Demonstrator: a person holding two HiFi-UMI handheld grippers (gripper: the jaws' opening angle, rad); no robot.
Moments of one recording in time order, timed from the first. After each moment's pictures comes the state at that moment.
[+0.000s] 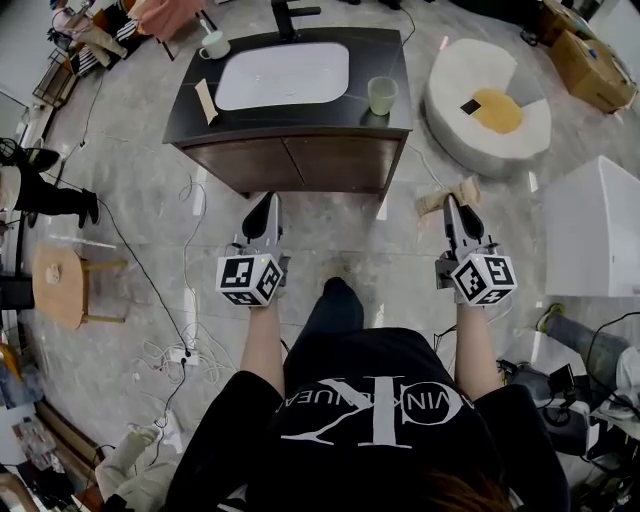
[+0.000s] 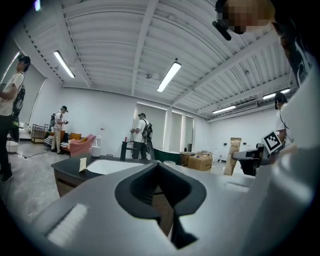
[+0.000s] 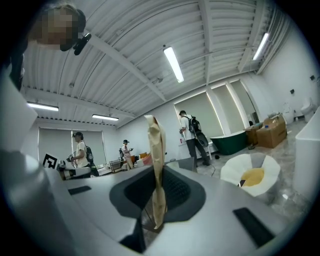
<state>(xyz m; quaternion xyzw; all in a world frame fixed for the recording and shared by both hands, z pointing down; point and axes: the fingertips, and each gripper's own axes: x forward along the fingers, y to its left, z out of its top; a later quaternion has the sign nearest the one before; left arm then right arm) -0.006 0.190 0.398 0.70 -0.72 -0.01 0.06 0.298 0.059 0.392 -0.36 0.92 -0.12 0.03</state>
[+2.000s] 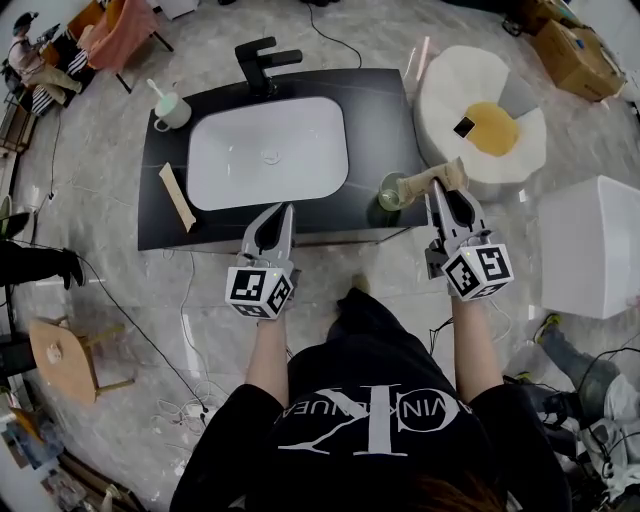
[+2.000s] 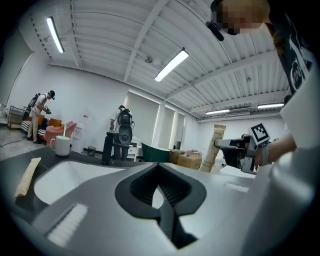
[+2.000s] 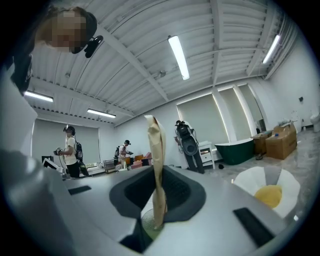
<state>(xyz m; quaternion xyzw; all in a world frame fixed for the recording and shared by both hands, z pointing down) -0.111 -0.087 0.425 0.76 -0.64 -0.02 0.10 0.123 -0.190 0.357 -0.36 0.93 -0.08 0.02</state>
